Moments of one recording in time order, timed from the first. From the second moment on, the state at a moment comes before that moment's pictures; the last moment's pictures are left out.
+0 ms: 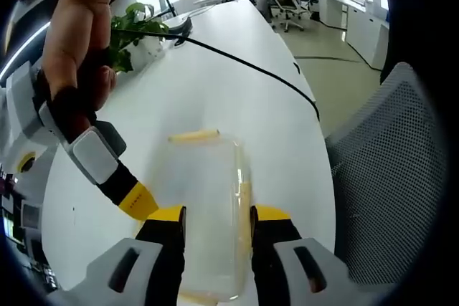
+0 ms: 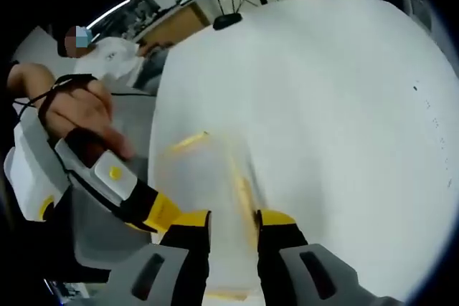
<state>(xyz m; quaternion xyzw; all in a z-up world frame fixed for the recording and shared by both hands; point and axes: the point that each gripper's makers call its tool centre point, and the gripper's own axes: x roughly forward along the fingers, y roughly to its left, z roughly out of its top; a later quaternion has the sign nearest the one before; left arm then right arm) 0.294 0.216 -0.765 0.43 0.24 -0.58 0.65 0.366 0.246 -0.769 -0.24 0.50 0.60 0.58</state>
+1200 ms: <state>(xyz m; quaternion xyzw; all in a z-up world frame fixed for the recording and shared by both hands) 0.267 0.235 -0.764 0.34 0.35 -0.56 0.67 0.357 0.217 -0.760 -0.33 0.37 0.62 0.61</state>
